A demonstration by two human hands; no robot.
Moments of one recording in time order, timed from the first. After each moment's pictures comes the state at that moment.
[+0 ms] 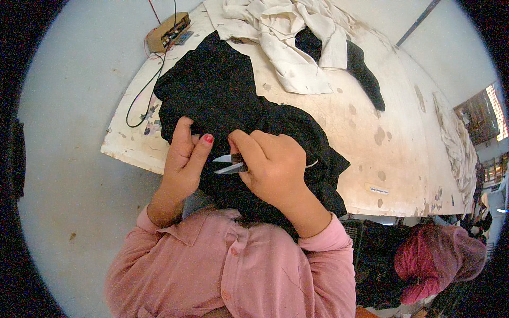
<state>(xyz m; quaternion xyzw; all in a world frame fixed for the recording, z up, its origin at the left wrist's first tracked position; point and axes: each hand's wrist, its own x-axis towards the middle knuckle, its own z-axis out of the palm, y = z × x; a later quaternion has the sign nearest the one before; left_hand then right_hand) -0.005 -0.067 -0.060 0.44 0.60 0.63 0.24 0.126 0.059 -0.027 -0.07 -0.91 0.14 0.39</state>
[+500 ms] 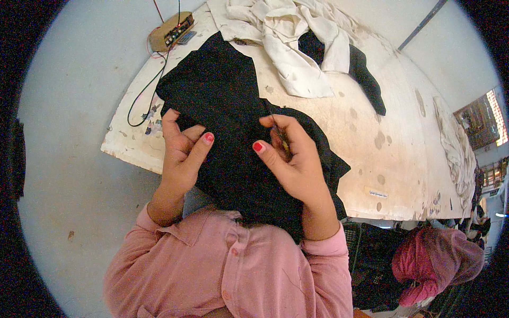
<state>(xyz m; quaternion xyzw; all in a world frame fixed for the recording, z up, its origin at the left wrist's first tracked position) -0.004 -0.055 -0.059 0.41 0.47 0.76 0.20 0.145 0.076 -0.023 -0.16 -0.80 0.49 0.30</state>
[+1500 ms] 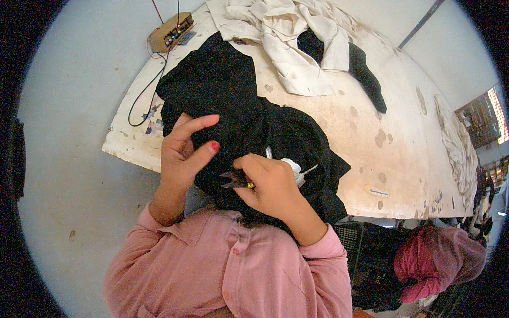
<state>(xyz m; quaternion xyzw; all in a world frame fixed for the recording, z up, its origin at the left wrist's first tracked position) -0.016 -0.057 -0.052 0.51 0.51 0.68 0.12 0.147 0.052 -0.052 -0.05 -0.92 0.29 0.26</state>
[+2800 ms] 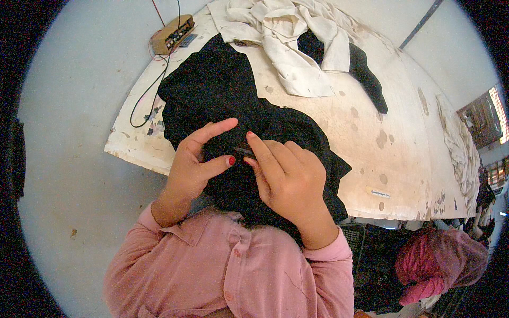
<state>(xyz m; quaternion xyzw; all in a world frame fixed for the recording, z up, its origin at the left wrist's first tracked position) 0.003 -0.053 -0.045 0.45 0.51 0.66 0.32 0.155 0.059 -0.019 -0.08 -0.92 0.04 0.39</state>
